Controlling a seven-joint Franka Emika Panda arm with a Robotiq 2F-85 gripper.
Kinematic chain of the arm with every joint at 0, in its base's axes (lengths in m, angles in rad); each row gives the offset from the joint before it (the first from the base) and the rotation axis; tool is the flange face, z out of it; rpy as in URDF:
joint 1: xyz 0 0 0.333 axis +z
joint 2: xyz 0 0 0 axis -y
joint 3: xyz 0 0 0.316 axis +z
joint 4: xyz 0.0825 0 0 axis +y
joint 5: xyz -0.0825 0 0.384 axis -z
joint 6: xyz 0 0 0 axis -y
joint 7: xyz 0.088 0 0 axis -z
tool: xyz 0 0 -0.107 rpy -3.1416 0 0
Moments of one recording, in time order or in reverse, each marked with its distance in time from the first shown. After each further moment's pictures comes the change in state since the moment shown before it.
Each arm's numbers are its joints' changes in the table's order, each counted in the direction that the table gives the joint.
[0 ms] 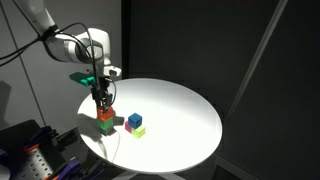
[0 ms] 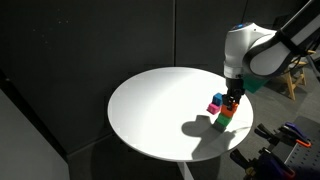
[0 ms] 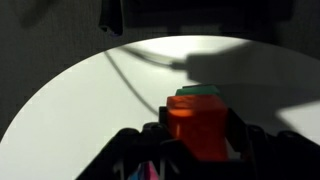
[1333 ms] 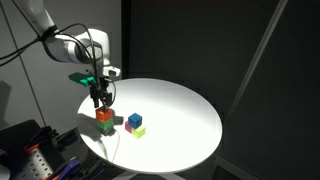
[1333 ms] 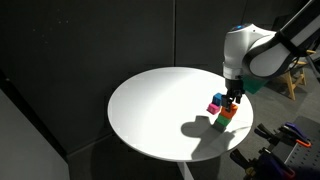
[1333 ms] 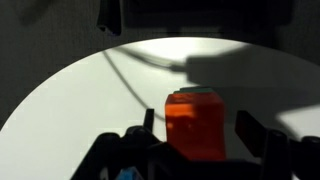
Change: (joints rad) arm 0.001 -0.006 0.010 0.000 0.000 0.000 -0.011
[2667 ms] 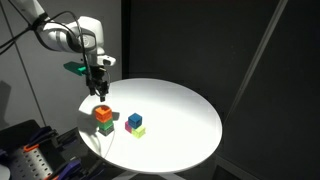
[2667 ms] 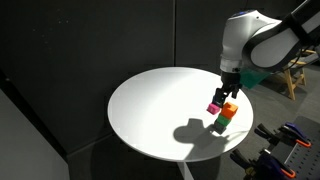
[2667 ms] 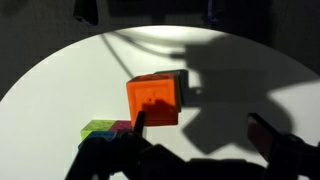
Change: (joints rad) arm 0.023 0.098 0.063 -0.002 -0.096 -0.033 0.018
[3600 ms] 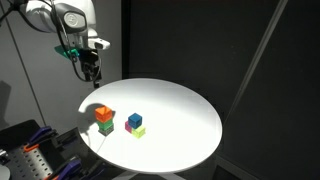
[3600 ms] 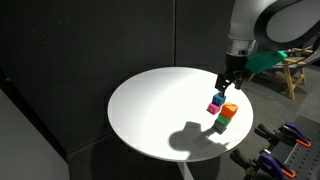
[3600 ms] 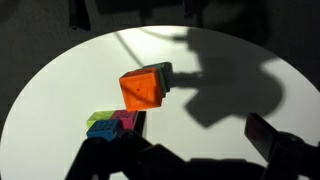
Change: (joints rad) arm 0.003 0.200 0.048 0.016 -0.098 -0.120 0.049
